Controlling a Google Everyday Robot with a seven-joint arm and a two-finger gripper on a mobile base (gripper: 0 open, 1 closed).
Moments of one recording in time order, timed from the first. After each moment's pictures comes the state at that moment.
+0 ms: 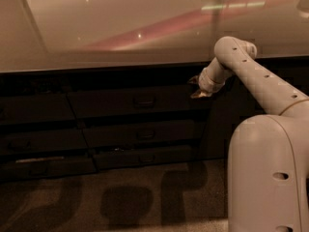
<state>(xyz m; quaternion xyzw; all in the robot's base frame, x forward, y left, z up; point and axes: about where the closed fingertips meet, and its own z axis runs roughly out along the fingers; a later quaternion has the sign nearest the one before) 0.758 -0.198 0.640 -0.78 0.60 0.02 0.20</state>
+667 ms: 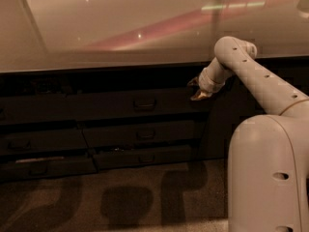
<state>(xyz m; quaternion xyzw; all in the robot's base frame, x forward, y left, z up) 0.758 -0.197 0.641 -0.78 0.60 0.02 0.20</state>
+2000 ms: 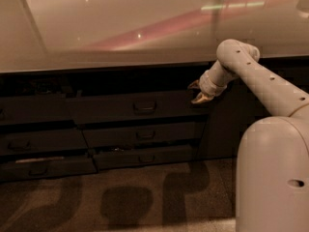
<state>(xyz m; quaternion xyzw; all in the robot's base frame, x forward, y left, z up) 0.743 -0.200 0.638 -0.78 0.59 0.02 0.20</state>
